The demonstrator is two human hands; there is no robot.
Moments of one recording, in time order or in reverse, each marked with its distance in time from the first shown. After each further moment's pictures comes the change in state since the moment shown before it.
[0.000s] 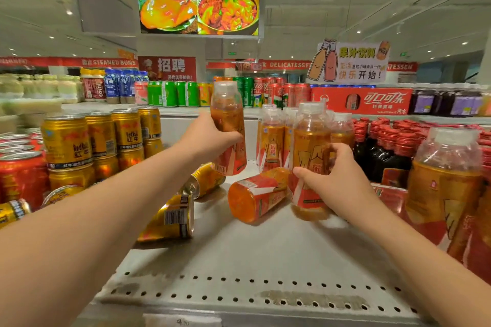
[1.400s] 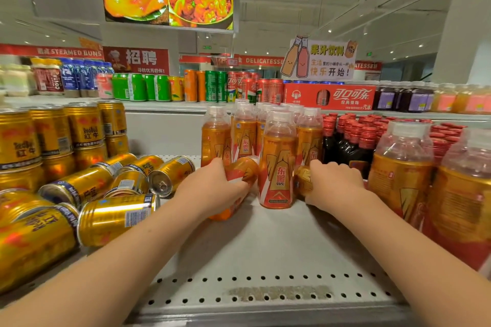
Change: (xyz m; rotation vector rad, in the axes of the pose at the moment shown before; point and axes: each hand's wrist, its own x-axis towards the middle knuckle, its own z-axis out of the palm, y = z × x) left_hand -0.055 -0.019 0.074 0.483 -0.140 0.018; right_hand 0.011 0.009 -0.023 -1.182 -0.251 0.162
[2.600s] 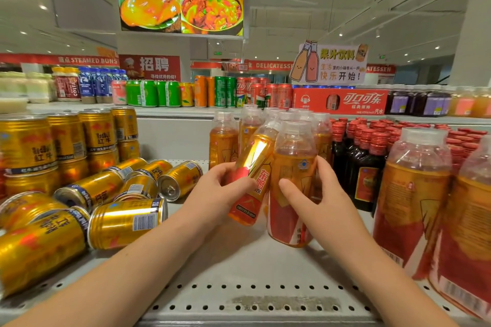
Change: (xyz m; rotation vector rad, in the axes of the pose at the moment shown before) left_hand -0.026 -0.005 0.002 -0.947 -0.090 0.007; right_hand -0.054 -0.015 0.026 1.376 0.288 -0.333
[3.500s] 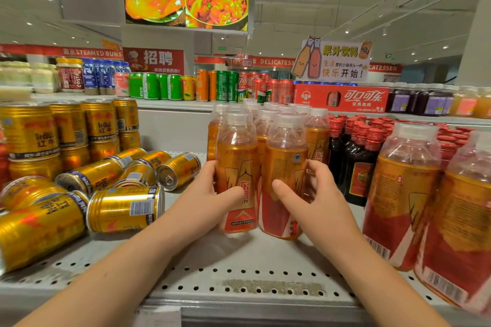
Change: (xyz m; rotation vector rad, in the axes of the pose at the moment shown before) left_hand -0.031 -0.002 -0.007 0.165 -0.035 0.054; right_hand -0.010 0.007 -0.002 0.003 -0.022 0.016
